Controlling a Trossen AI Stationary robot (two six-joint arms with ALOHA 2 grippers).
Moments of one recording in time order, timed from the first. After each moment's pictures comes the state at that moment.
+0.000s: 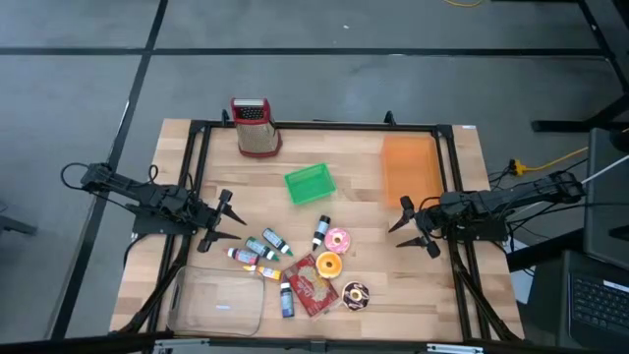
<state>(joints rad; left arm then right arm) -0.31 0.09 0.02 -0.02 -0.01 0.22 0.22 0.37 0.02 0.06 -0.22 0.02</state>
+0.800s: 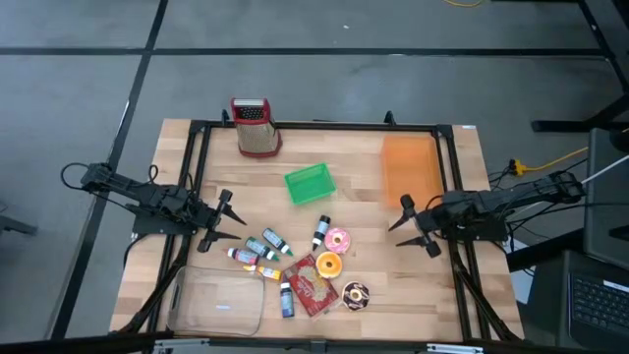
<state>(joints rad) -0.31 0.09 0.02 -0.02 -0.01 0.22 0.22 0.37 0.02 0.14 -0.22 -0.06</state>
